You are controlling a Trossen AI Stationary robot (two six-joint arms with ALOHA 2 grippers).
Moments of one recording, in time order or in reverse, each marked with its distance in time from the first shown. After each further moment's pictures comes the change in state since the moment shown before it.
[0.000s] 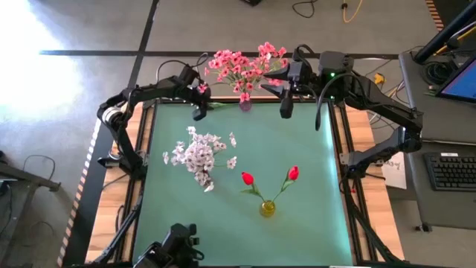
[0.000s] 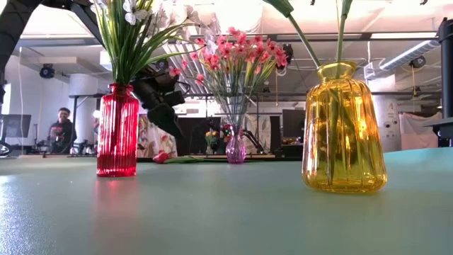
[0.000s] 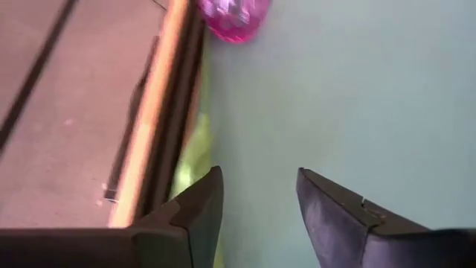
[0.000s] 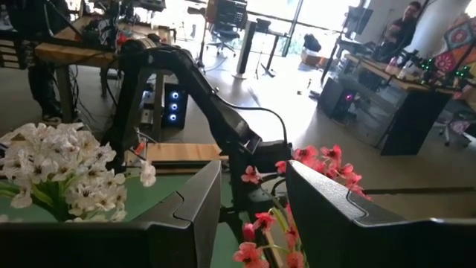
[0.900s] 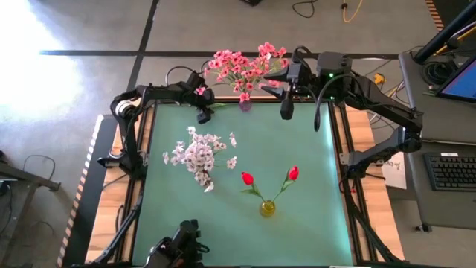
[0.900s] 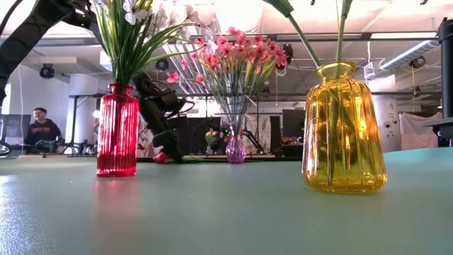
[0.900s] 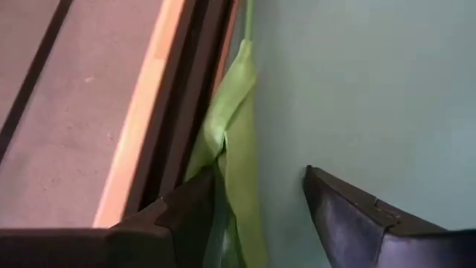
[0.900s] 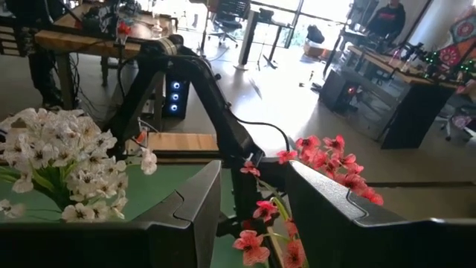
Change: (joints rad) left arm -0.009 0.170 -0.005 0.153 -0.159 -0.033; right arm 0.000 0.000 0.000 -0.035 0.000 -0.011
